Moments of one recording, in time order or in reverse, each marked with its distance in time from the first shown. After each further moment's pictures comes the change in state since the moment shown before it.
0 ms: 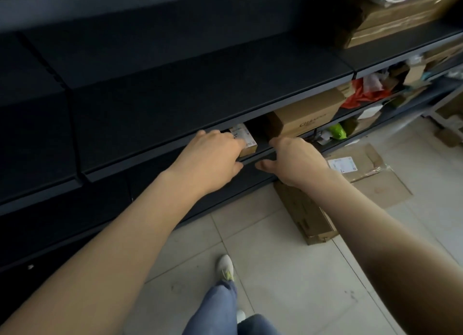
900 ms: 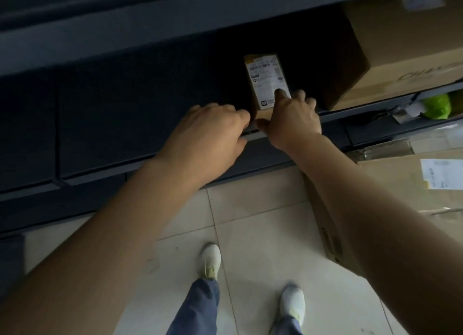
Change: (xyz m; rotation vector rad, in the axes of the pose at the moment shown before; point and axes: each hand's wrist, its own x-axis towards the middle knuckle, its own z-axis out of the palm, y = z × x) left_hand 0.193 -0.047 0.267 -0.185 0.006 -0.251; right_hand 0.318 0.060 0.224 0.019 -0.020 -0.106
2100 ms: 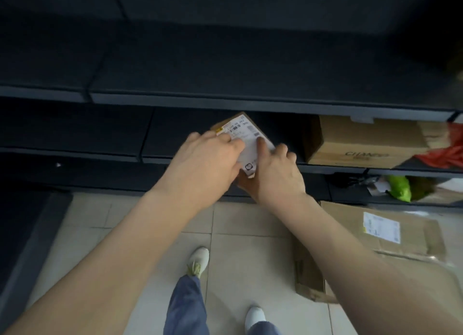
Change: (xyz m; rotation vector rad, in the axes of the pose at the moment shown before) left_hand -0.187 0.127 -0.165 0.128 0.218 -0.252; right_hand -0.248 -0.024 -0.143 -0.062 0.010 -0.383
